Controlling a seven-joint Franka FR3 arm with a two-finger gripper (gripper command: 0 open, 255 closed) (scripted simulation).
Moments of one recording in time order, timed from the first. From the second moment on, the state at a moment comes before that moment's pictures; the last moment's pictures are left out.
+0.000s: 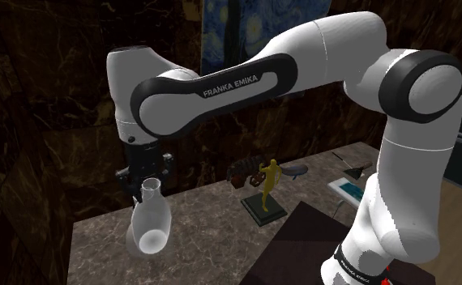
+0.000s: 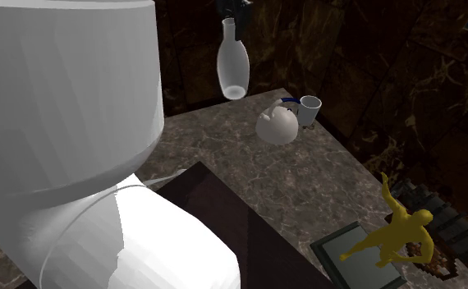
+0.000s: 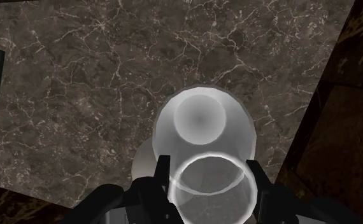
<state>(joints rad) 0.27 0.23 0.39 -1.74 -0.07 1.93 0.78</state>
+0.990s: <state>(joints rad) 0.22 0.17 0.36 -1.66 -0.04 1.79 0.70</state>
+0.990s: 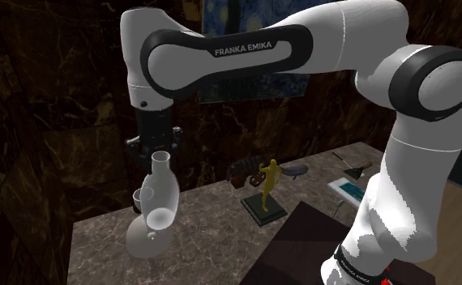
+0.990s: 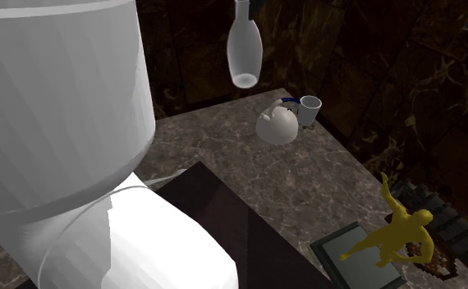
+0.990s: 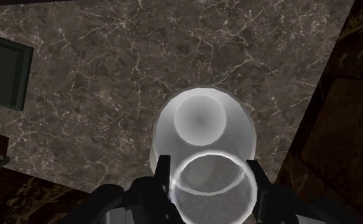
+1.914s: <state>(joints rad) 0.04 0.09 0.23 -1.75 -0.01 1.81 0.37</state>
